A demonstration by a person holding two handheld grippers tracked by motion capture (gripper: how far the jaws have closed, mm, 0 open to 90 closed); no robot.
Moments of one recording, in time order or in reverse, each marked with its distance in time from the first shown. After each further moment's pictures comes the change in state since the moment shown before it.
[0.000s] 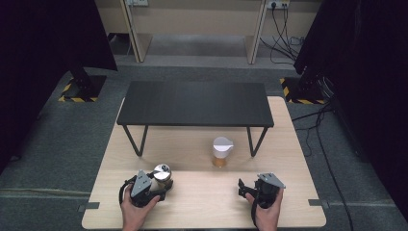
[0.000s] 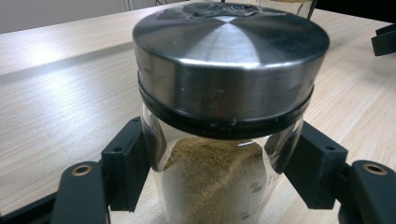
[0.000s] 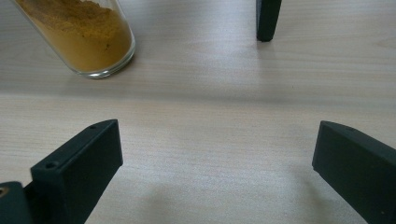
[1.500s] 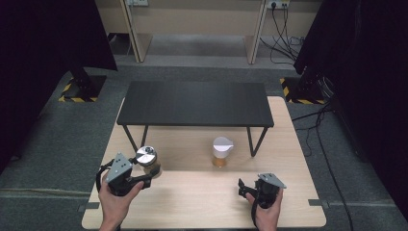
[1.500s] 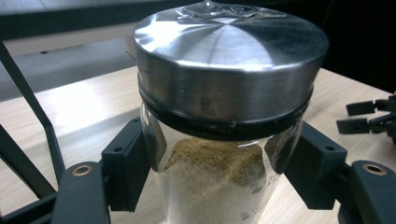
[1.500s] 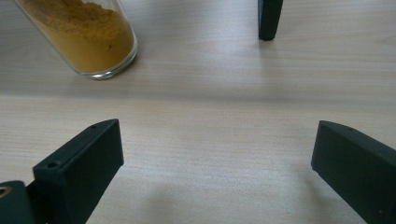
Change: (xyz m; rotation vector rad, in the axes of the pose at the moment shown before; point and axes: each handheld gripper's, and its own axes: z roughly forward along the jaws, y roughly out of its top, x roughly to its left) left arm 0.004 0.104 -0.066 -0.040 0.035 -0.039; right arm -0.001 0.000 0.000 0.001 0.012 0.011
